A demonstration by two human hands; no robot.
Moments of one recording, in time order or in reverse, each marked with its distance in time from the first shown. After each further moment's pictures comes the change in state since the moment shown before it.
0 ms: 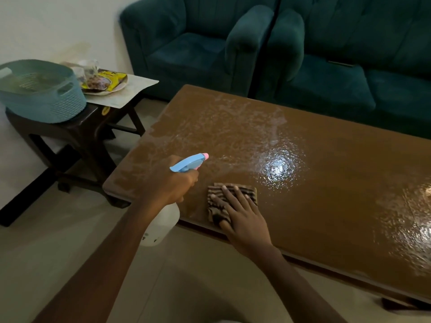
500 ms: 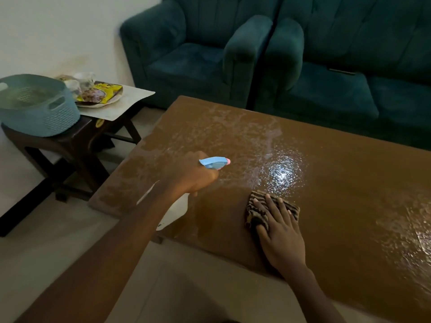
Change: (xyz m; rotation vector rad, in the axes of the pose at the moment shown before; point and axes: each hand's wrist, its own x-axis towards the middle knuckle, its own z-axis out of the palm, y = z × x) left_hand 0.062 0.056 0.042 0.296 -0.109 0.083; right_hand -0.017 0.093 -0.020 0.039 0.108 0.299
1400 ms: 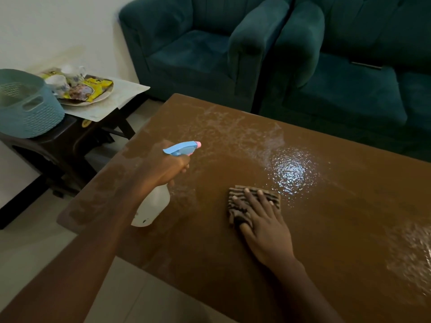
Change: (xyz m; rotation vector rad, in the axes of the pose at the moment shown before) left_hand 0.076 0.009 -0.010 -0.174 0.188 -0.174; right_hand 0.096 0.029 -0.014 0.015 -0.124 -0.245
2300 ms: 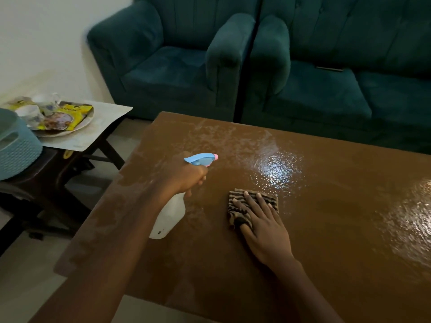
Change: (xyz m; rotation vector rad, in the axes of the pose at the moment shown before) left_hand 0.026 0.017 -0.004 0.020 -0.242 0.040; right_hand 0.024 -0.042 0.006 0.035 0.049 0.159
